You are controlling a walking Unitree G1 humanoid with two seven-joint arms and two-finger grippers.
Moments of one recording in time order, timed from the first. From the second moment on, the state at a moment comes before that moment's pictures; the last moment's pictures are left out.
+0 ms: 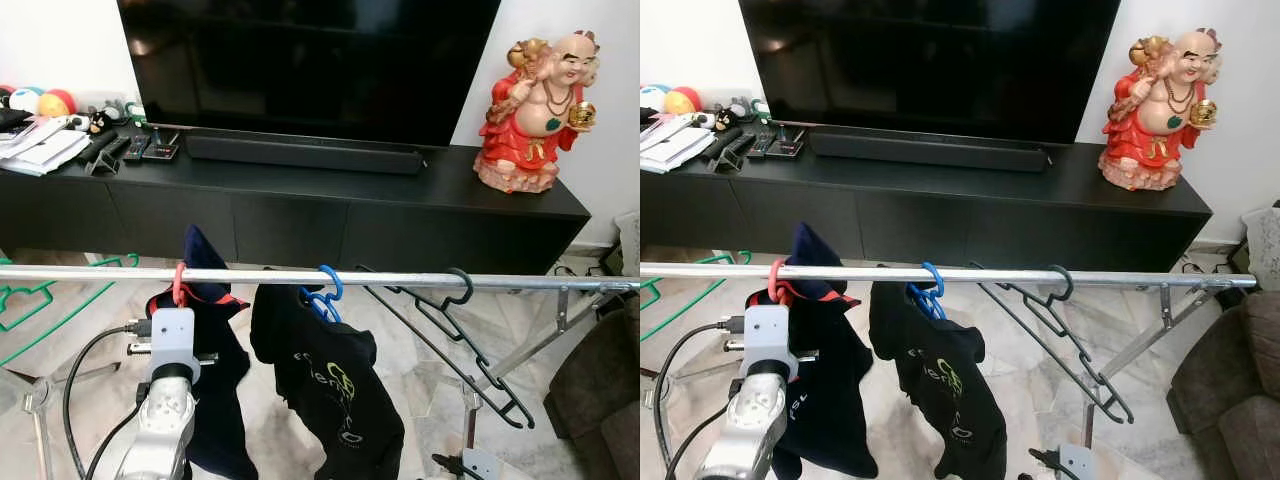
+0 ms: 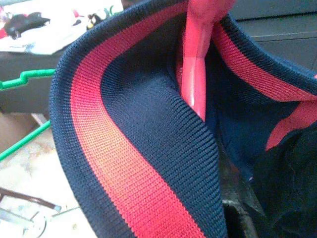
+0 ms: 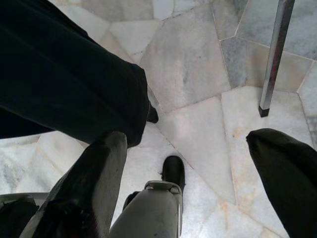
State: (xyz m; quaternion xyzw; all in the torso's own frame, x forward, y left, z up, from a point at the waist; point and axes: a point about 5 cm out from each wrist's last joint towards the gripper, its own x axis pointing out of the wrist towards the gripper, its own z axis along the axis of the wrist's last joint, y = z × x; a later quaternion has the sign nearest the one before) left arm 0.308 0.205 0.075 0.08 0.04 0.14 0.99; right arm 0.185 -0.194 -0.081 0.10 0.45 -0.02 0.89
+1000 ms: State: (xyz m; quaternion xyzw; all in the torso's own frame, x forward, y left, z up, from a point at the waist) left arm 0.290 0.204 0.039 0.11 0.16 0.12 0.97; right arm 0.185 -0.194 -0.082 0.10 0.45 -0.02 0.89
